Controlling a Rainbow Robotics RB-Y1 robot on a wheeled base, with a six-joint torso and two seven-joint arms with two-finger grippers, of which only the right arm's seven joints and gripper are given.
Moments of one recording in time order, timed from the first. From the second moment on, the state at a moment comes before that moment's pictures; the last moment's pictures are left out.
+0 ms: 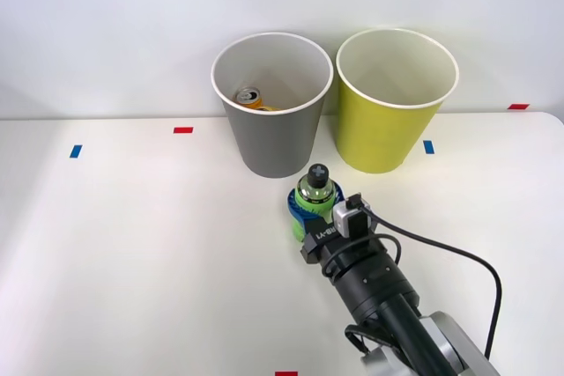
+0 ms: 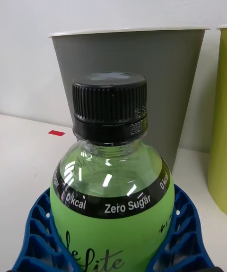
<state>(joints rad) 0.15 -0.15 0.44 -1.71 0.19 -0.19 1.35</state>
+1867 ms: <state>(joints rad) -0.02 -0.27 0.34 -2.24 -0.02 0.20 1.26</state>
